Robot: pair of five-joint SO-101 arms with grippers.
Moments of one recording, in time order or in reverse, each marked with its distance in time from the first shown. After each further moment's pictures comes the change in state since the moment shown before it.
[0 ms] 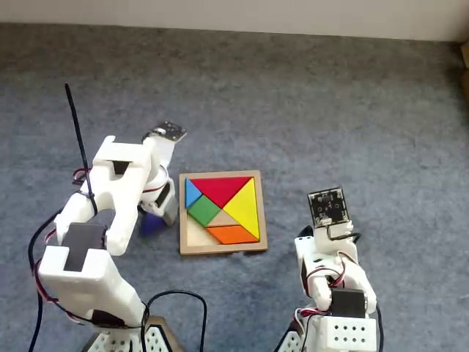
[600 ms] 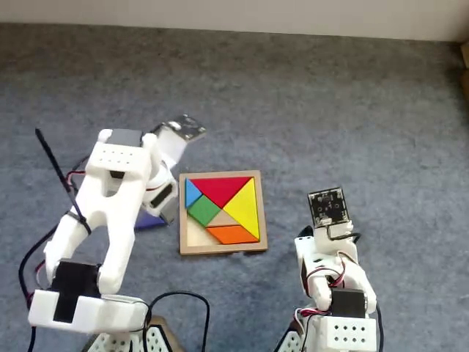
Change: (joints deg) left arm 4.0 -16.3 0.2 9.7 -12.8; right arm 0.0 0.0 0.0 0.0 0.0
